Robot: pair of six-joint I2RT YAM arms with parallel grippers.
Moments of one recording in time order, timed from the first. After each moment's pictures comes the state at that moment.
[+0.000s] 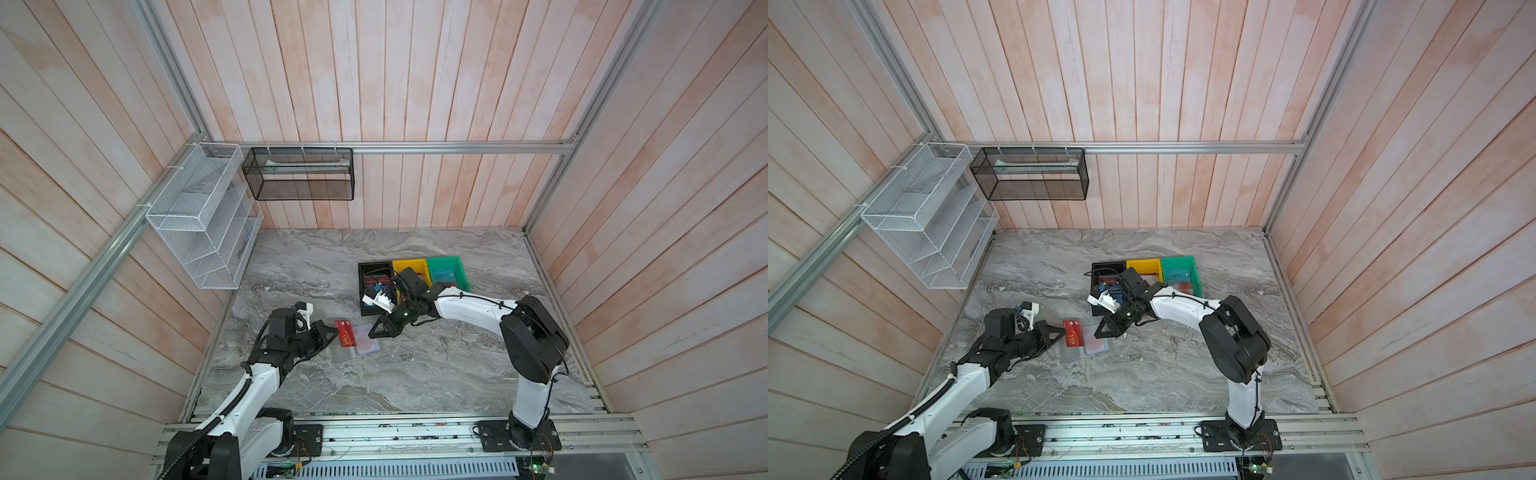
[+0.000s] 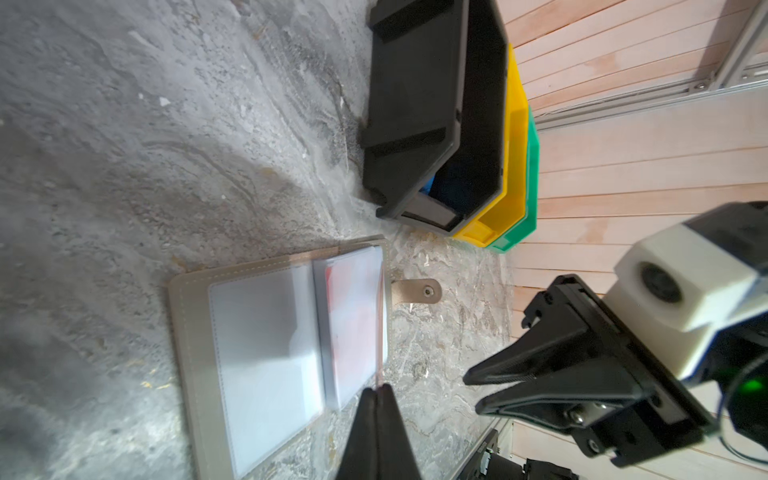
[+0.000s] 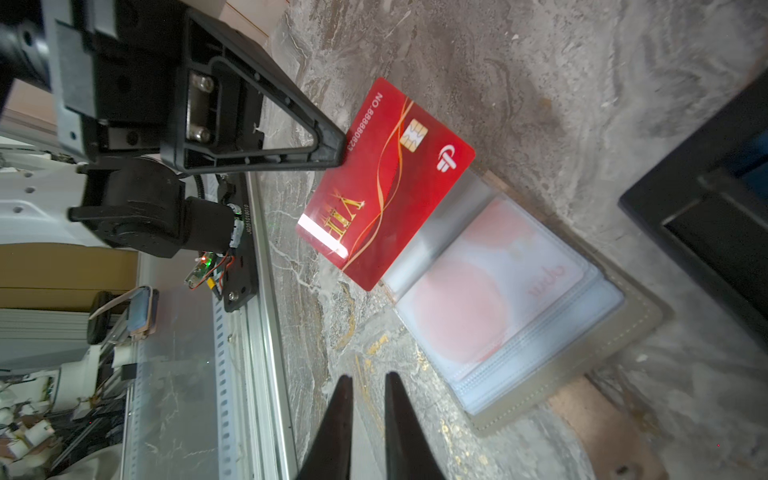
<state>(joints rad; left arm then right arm) -0.09 0.99 0.36 -0.06 0.65 -0.76 0.77 1.89 1.28 -0.43 -0.84 0.02</state>
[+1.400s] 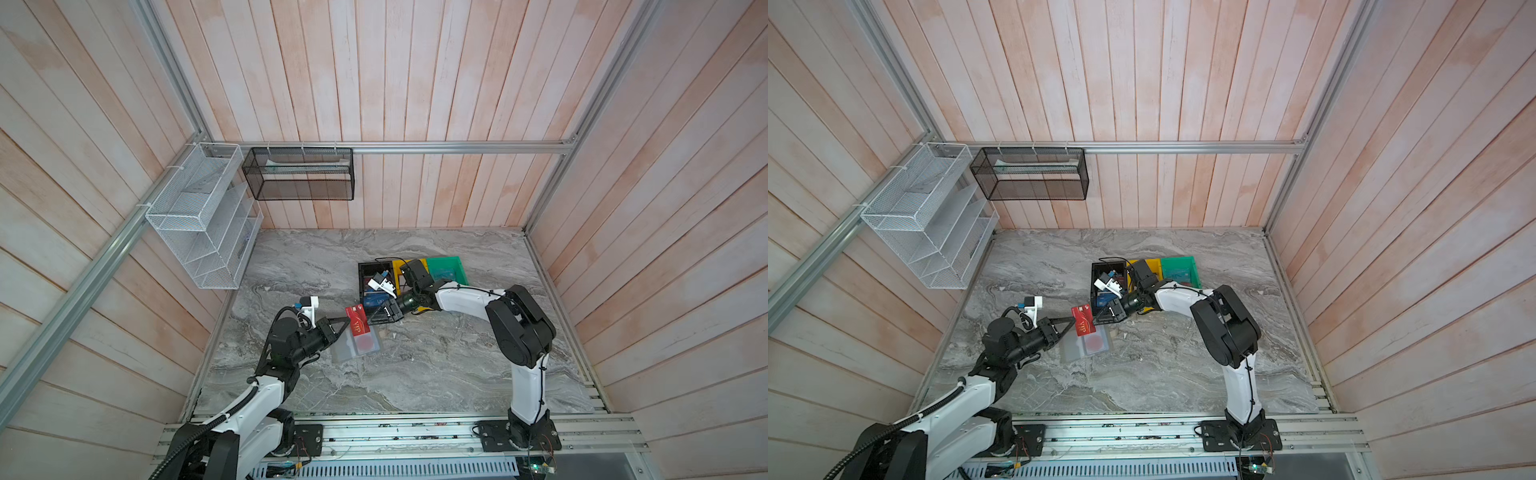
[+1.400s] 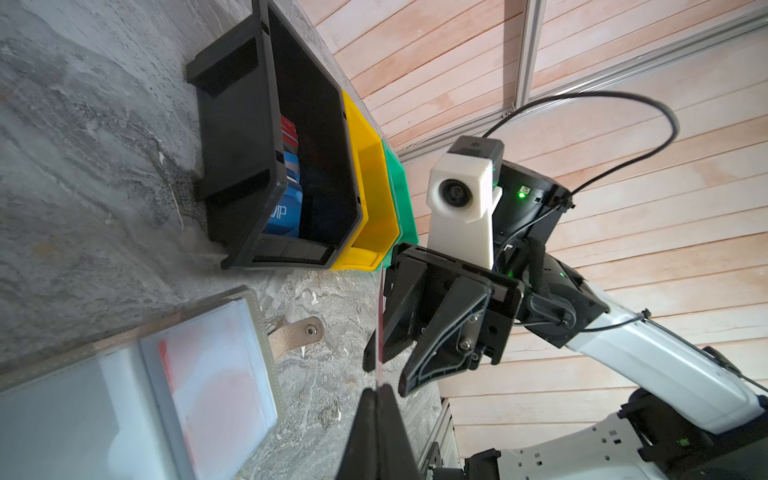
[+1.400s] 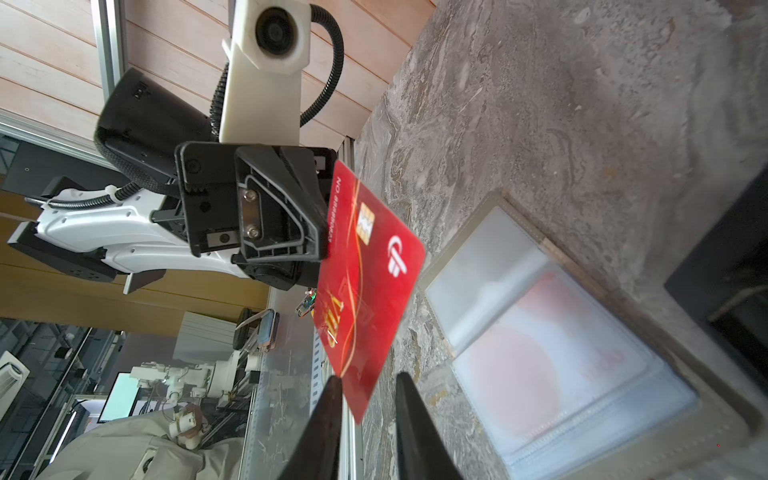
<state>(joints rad) -0.19 1.01 0.20 0.55 0.67 -1.00 0.66 2.01 1.30 -0.14 -1.22 0.25</state>
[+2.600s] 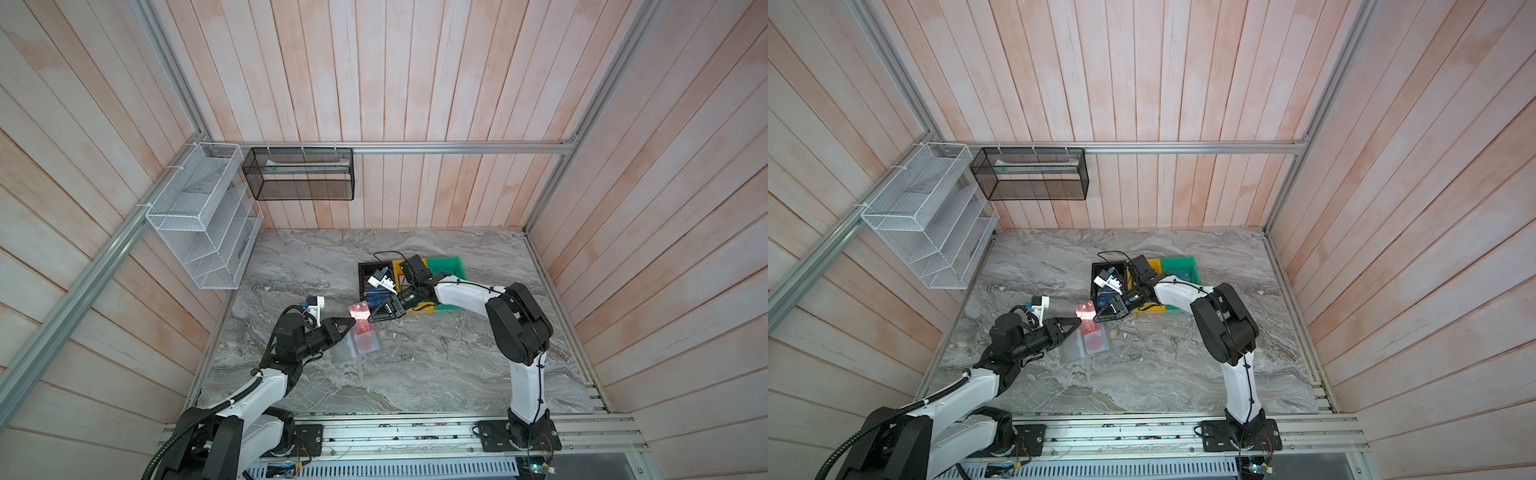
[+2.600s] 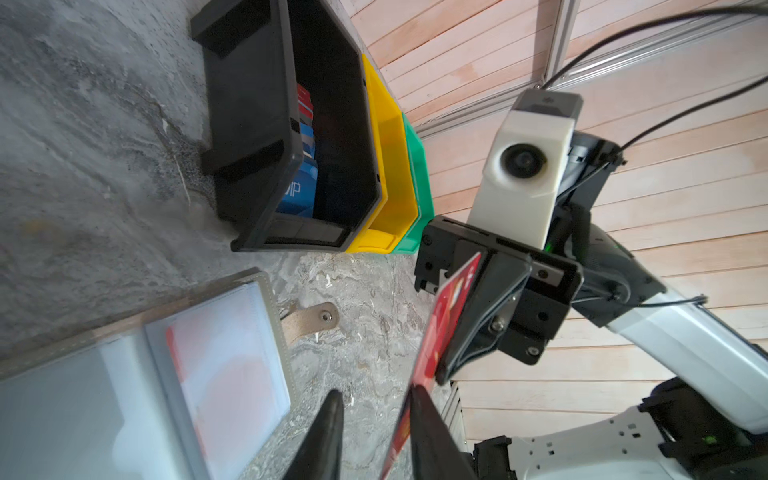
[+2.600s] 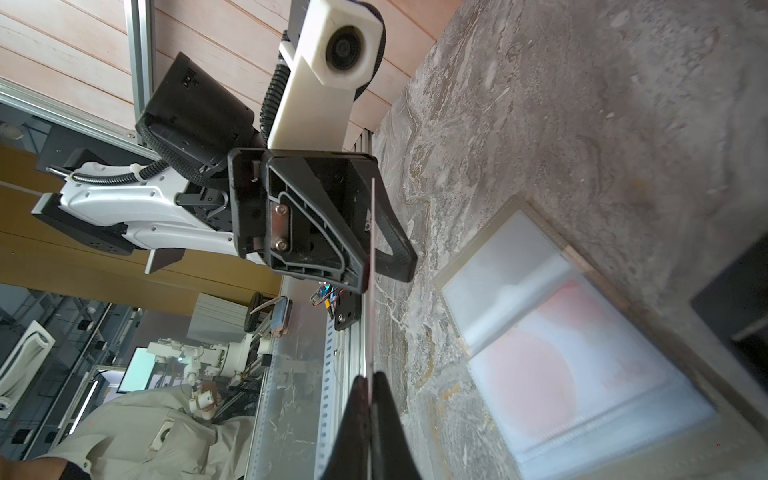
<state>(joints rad) -0.22 1.08 0.25 0.47 0.68 -0.95 0.63 2.04 1.40 -0.38 -1.27 0.07</state>
